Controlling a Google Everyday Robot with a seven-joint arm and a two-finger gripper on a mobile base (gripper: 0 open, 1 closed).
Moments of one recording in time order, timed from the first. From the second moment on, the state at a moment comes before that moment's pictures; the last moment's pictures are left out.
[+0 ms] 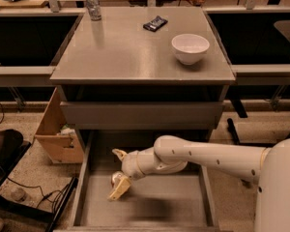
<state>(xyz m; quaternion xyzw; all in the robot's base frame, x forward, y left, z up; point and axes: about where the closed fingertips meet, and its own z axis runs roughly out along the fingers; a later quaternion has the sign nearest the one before) 0.510 0.130 0.505 -0.60 0.63 0.36 0.35</state>
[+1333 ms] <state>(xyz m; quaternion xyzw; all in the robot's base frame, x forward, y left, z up) 0.497 0.054 0.698 -0.70 0.63 0.18 0.29</state>
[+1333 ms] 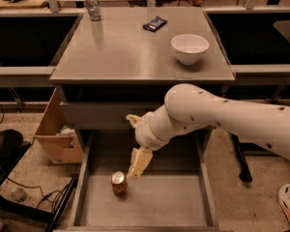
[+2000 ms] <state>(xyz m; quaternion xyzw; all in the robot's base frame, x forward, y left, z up) 0.500 0.025 0.745 -0.72 0.63 0.12 0.27</state>
